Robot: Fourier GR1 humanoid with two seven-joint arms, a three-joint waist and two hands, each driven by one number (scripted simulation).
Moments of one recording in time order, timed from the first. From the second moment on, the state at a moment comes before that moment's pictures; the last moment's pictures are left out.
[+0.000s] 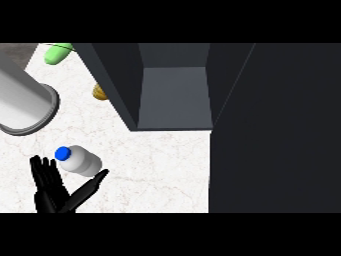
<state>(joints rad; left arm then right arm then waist) 0.14 0.00 0.03 -1.24 0.45 0.49 -0.69 1.06 -0.15 -0.06 -2.43 -0.24 0.56 -0.38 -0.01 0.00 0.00</state>
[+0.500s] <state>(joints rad) 0.02 0.01 0.13 -0.99 0.54 0.32 -0.85 1.11 -0.15 -0.12 -2.42 -0.25 0.60 -0.44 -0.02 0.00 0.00</state>
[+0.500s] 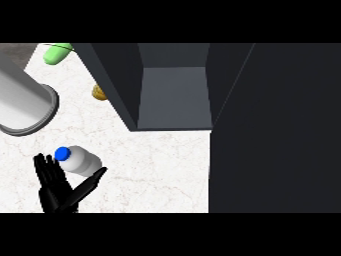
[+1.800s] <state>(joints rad) -0.16 0.03 0.08 -0.79 0.54 0.01 -0.93 1.10 -0.17 -0.19 -2.40 -0.28 0.62 -0.45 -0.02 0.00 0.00</state>
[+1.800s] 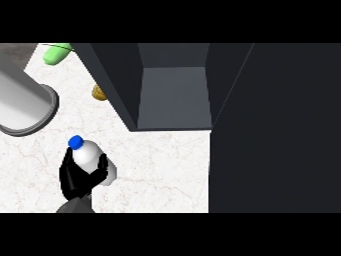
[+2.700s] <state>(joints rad) -0.11 0.01 -0.23 -1.28 0.43 0.05 -0.60 1.07 -0.15 -0.18 -2.40 -0.29 0.60 -0.45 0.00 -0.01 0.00</state>
